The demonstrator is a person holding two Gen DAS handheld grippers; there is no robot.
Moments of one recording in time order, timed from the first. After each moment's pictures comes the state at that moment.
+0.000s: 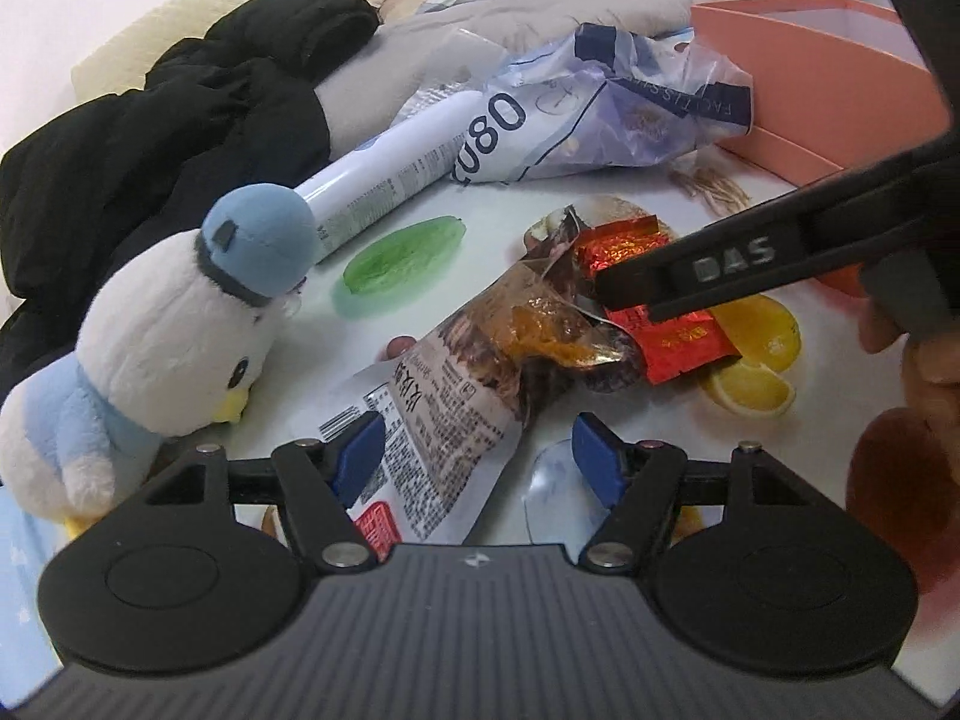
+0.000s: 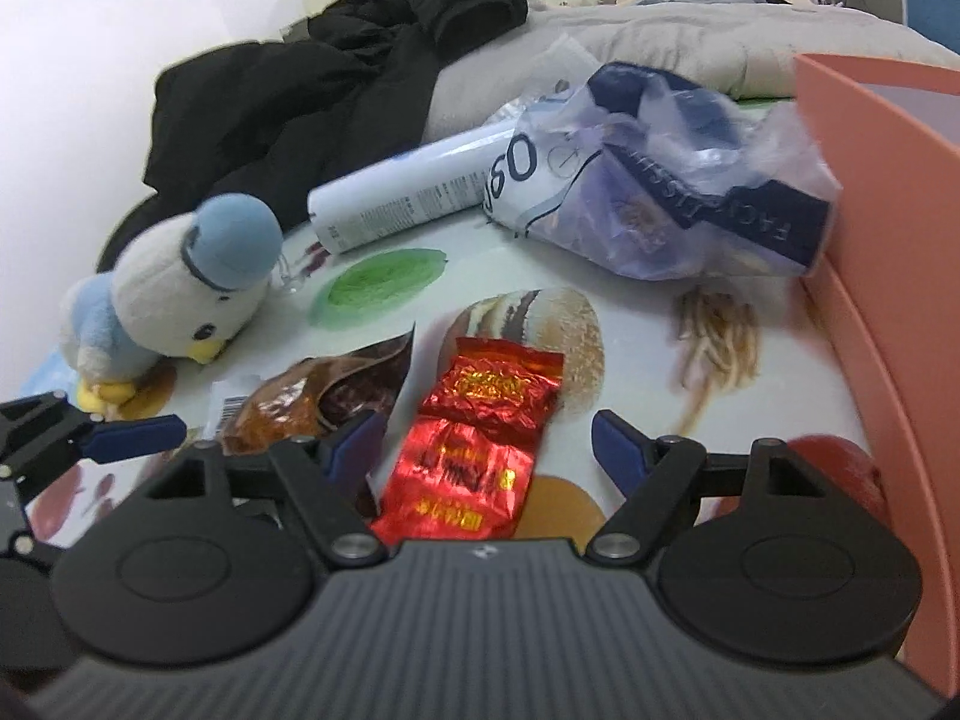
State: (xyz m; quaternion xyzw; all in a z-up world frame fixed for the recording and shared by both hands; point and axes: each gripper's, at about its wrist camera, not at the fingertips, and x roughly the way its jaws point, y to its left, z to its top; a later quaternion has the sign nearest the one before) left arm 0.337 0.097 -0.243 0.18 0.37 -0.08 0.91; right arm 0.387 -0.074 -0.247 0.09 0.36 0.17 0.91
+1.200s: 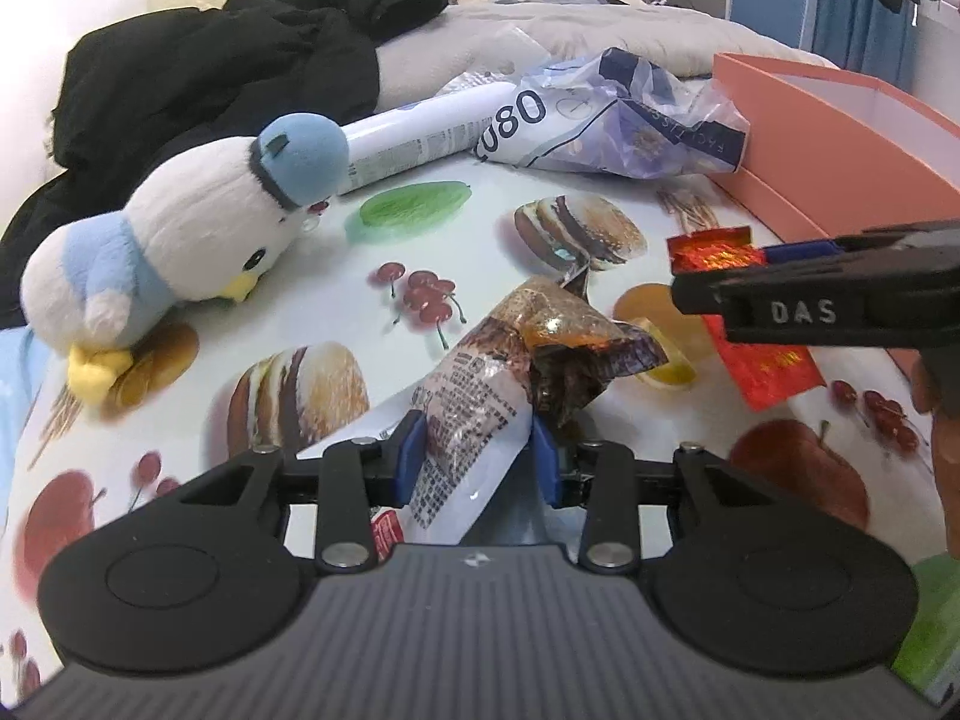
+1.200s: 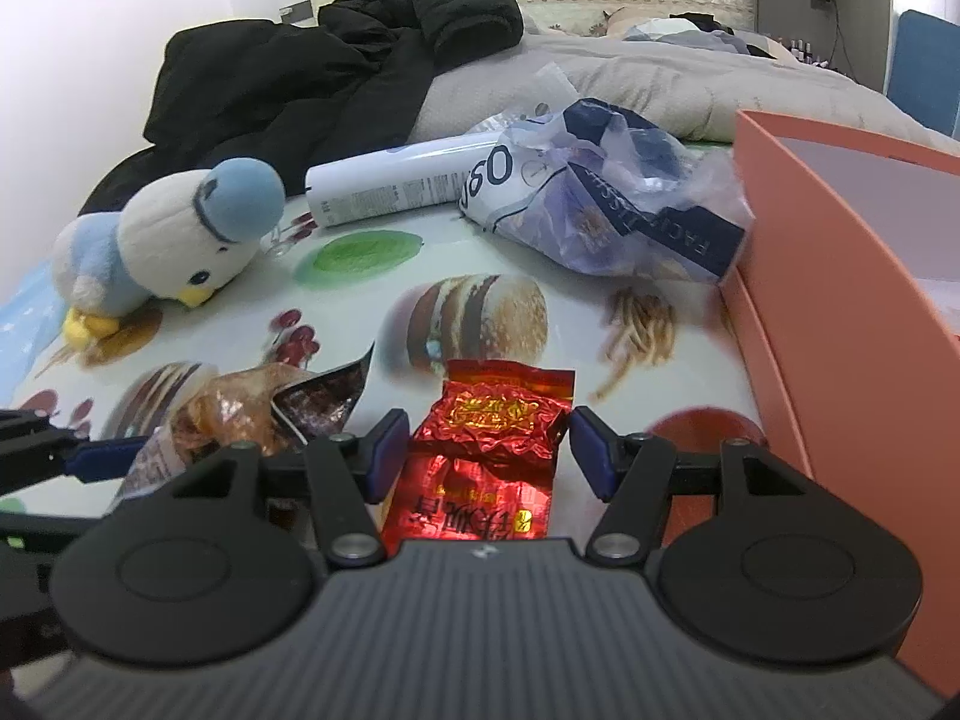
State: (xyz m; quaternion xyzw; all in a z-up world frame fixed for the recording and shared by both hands) left arm 0.270 0.087 -0.226 0.06 0.39 -0.03 0.92; right arm 0.332 -0.083 -0.226 0.02 0.34 0.14 0.93
